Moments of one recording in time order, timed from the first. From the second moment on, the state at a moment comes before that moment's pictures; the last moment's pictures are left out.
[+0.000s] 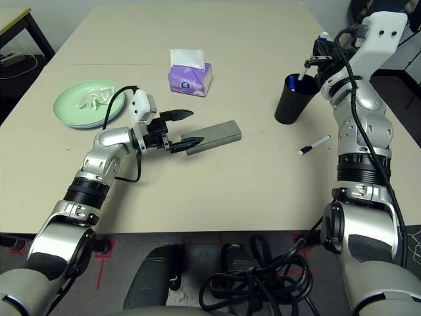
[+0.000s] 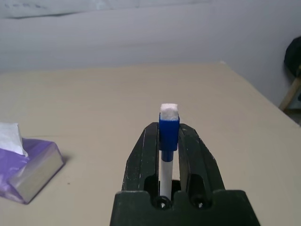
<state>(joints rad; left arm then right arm) -0.74 0.31 -0.11 0.49 -0.23 0.00 -1.07 -0.86 -0.52 -0.32 0.41 0.33 0.37 0.24</state>
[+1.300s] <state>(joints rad) -0.74 0.31 -0.11 0.49 -0.23 -0.01 -1.07 -0.61 -0.74 -0.06 0.31 0.28 0.16 1.02</state>
